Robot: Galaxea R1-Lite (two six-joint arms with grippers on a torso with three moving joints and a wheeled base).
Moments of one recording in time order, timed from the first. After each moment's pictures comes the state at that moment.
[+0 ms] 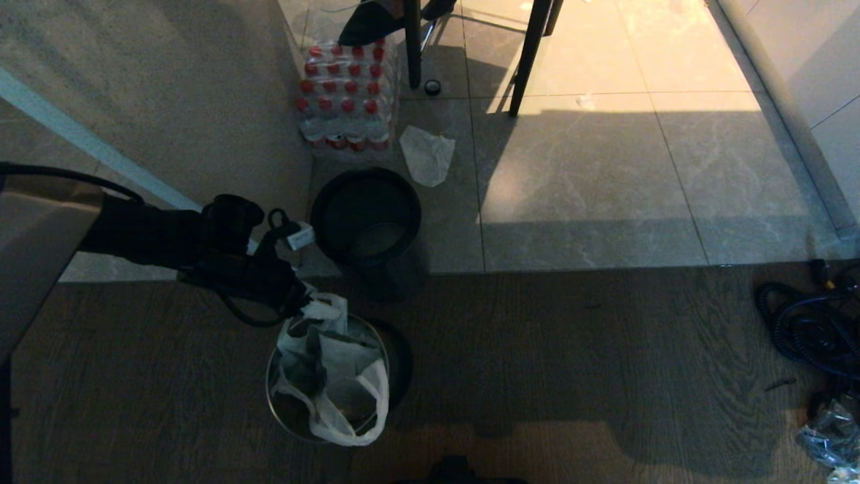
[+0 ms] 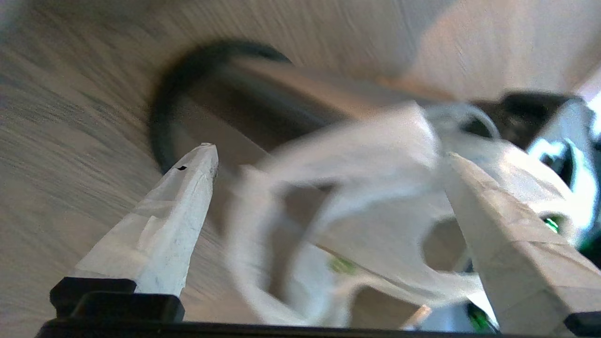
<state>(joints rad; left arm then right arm) -0.04 2.13 -1.47 0.35 -0.62 0.59 -0.01 0.00 -0.02 0.06 -0.01 0.06</state>
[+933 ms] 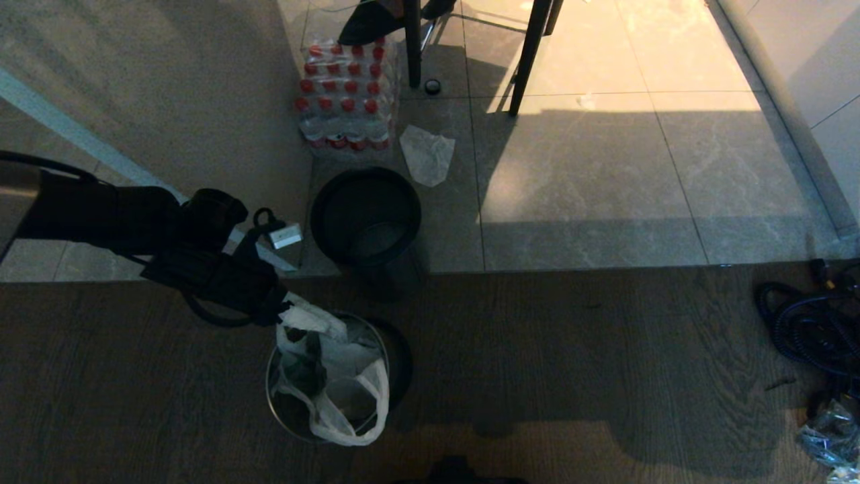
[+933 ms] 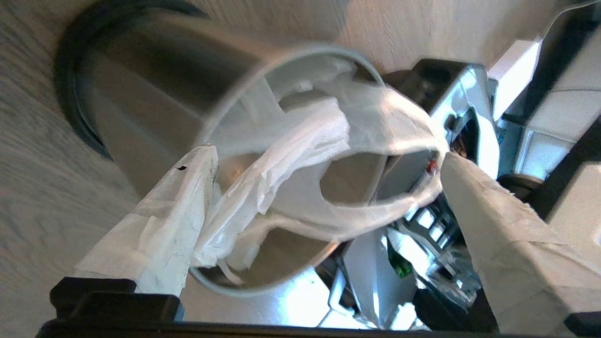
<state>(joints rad) -0.04 2.01 -1.46 0.63 -0.69 0.62 -0.01 0.00 -0.02 0.06 -0.01 0.06</state>
